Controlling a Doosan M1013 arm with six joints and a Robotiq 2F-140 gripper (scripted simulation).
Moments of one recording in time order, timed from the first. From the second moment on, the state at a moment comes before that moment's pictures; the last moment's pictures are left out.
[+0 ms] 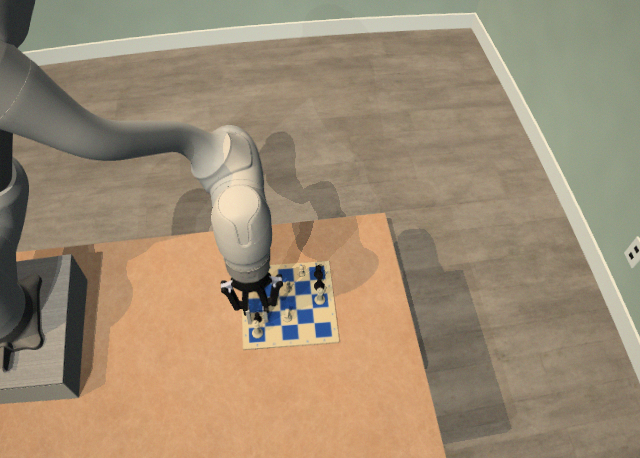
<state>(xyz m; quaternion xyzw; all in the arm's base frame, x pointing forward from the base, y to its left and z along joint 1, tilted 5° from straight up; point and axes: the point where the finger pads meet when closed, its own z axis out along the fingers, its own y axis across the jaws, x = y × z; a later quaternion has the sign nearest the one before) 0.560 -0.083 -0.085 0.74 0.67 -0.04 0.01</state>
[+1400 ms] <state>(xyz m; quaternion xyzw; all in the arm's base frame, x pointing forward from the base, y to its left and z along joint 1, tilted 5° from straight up) 0.560 -0.083 -0.084 0.74 0.67 -0.04 0.01</state>
